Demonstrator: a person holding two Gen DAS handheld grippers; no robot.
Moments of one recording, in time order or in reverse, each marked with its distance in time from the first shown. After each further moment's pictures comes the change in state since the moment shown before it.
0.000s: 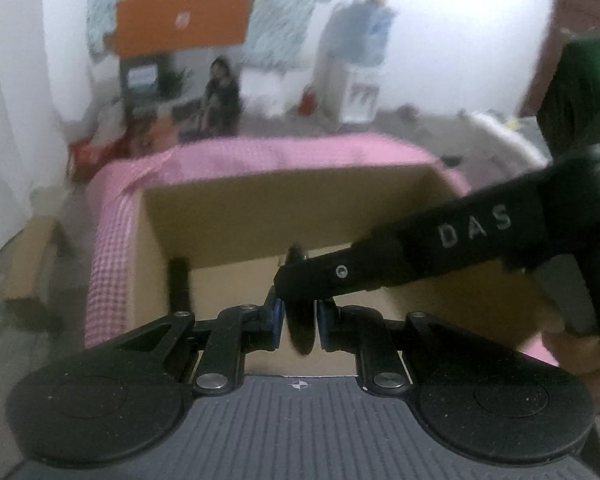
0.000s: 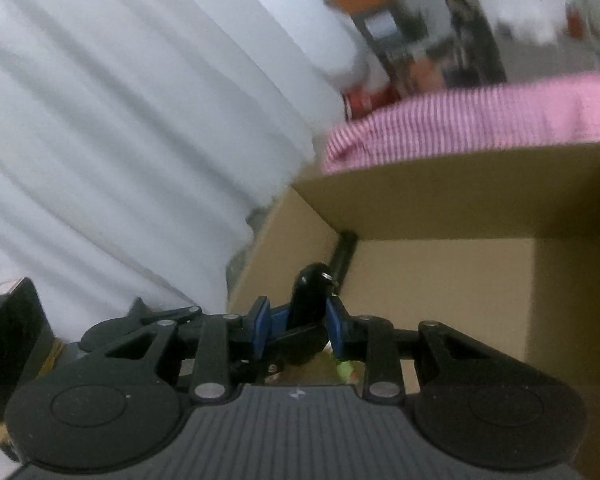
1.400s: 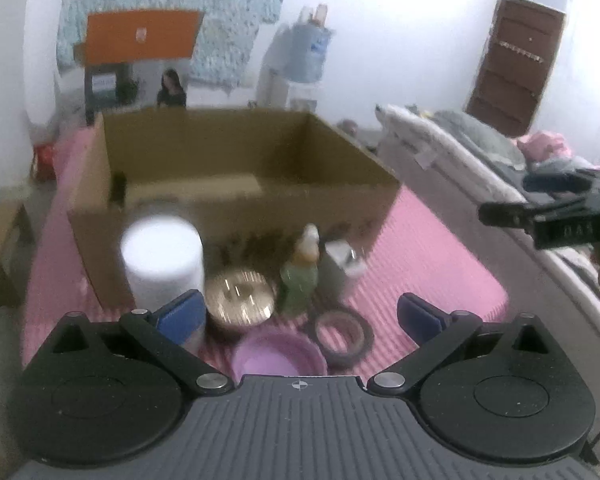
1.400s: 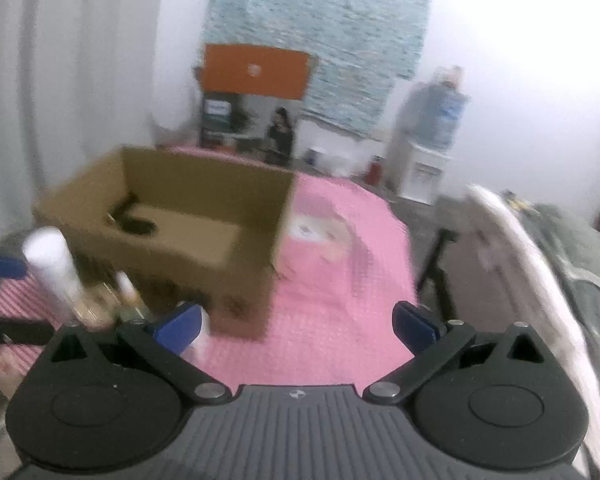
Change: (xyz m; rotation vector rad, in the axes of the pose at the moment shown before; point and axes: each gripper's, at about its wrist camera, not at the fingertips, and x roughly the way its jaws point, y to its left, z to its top) left arm -0.088 -0.060 -0.132 0.029 -0.103 -0.175; right arm -0.179 0.032 -0.216 -0.348 -0.347 -0.825
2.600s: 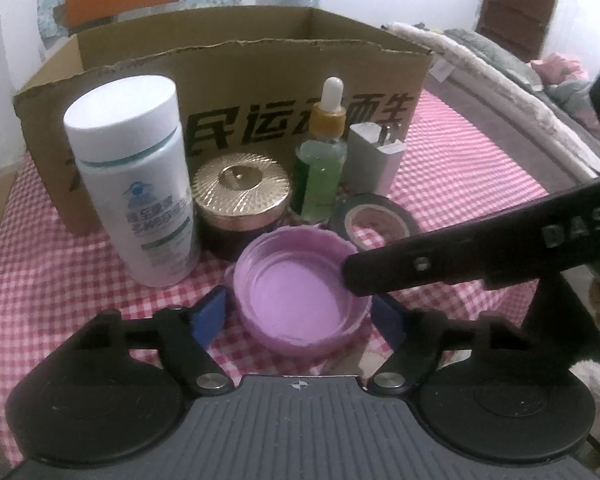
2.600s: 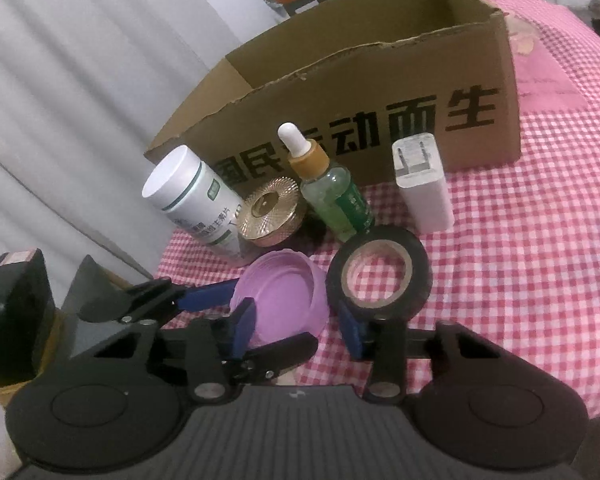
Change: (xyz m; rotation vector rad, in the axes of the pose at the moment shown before) left arm 0.046 0.006 -0.053 0.095 0.155 0.047; right arm 0.096 0.076 -0.063 0.390 0.297 0.625
